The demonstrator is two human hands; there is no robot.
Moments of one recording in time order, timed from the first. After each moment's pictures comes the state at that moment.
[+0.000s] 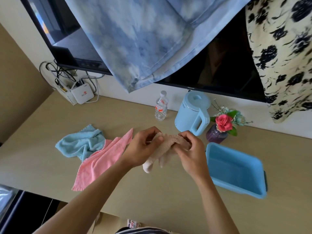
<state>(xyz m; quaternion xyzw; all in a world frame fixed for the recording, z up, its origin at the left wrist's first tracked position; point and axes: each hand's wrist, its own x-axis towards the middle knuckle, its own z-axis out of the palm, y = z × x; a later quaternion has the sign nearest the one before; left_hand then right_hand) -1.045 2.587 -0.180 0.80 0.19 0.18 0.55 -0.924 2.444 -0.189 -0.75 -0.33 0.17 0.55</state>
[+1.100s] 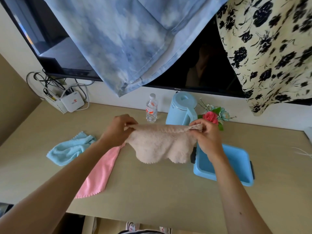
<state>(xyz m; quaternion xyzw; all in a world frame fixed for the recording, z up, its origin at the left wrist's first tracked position) -1.046 2.665 -0.182 0.92 0.18 0.18 0.28 -0.860 2.407 -0.166 -0.78 -0.28 0.12 0.55</state>
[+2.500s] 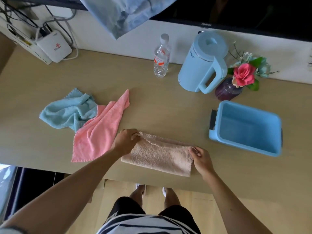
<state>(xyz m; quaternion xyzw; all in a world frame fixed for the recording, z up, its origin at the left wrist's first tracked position) -1.108 2.630 -0.402 0.87 0.33 -0.03 0.36 -0.944 2.345 -0.413 -0.86 -0.09 0.34 0.37</state>
